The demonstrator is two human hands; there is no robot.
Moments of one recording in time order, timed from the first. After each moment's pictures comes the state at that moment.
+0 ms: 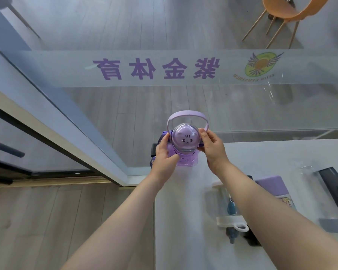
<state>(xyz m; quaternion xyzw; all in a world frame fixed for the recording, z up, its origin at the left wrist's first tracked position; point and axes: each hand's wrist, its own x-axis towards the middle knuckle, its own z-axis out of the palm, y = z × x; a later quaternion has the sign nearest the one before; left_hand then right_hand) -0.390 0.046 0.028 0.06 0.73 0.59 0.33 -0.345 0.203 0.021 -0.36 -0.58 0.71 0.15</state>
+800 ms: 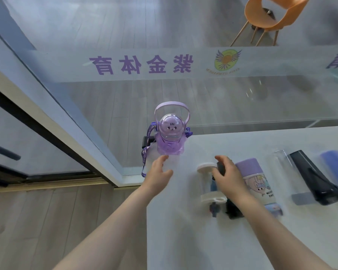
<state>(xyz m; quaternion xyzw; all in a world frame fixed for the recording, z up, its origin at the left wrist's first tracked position) -0.315 0.011 0.014 0.15 0.82 0.42 0.35 -0.168 0.195 0.042 -0.37 -0.82 0.43 0.04</state>
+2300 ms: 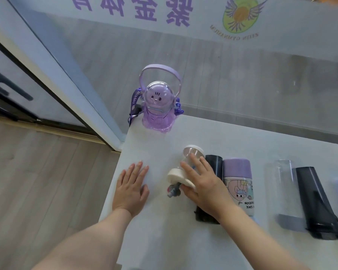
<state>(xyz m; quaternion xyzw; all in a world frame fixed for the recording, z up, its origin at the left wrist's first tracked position) -0.190 -0.006 -0.105 0.21 0.97 0.12 0.10 -0.129 0.245 -0.006 0.02 -0.97 0.22 -0.04</state>
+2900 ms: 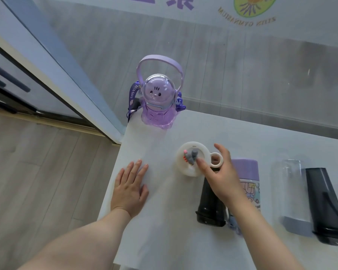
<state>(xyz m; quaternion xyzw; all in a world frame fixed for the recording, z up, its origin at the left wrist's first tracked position) -0.192 -0.005 -0.105 0.20 0.97 0.12 0.11 -0.152 0.269 0.005 -0.28 -0.78 0.56 -0.04</state>
